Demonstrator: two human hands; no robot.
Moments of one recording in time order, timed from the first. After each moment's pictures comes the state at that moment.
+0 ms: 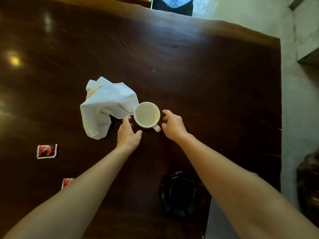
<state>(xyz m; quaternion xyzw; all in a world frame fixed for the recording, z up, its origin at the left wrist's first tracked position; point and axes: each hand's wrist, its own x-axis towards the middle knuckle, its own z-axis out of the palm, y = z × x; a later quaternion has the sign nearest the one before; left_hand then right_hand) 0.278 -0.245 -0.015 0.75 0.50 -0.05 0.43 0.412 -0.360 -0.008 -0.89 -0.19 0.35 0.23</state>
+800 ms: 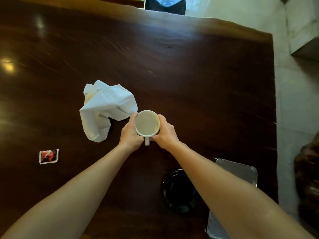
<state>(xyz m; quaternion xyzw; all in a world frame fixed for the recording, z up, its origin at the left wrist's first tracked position) 0.283 -0.241 -0.002 0.78 0.40 -0.08 0.48 0.374 -0.358 -0.007 -0.85 -0.17 0.38 0.33</state>
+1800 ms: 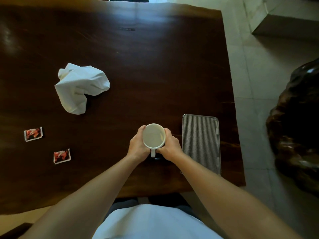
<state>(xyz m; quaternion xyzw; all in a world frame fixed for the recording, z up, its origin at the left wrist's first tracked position) 0.172 -0.435 0.008 0.81 0.31 -0.15 0.48 0.237 -0.568 0.017 -0.86 -0.06 0.38 0.33</state>
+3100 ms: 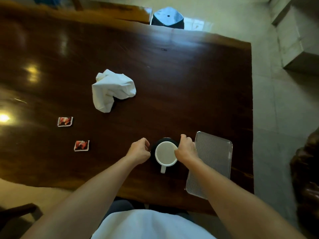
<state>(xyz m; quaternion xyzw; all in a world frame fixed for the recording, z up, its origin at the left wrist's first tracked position) 0.154 -0.412 0.035 0.79 0.40 -0.21 0.41 0.267 -0.565 0.039 -0.93 -0.12 0.32 0.12</state>
